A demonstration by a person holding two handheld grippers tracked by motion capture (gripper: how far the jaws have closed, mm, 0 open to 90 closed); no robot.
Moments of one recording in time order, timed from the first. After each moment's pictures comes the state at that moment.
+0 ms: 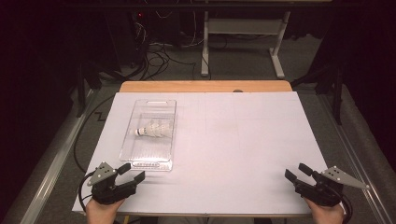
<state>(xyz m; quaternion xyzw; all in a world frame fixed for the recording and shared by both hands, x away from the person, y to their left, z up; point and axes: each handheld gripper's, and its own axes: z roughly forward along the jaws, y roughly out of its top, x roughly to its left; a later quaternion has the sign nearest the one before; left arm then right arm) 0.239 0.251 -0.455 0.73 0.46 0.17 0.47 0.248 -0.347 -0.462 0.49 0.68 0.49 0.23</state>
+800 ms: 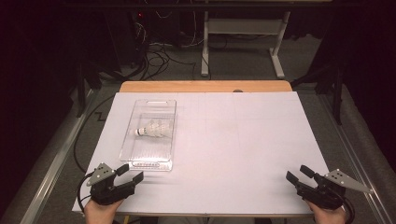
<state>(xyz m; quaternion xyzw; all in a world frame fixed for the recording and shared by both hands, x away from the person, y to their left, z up) 0.238 0.253 -0.458 0.73 0.47 0.17 0.46 0.242 -0.351 -0.465 0.49 0.67 0.50 0.23</state>
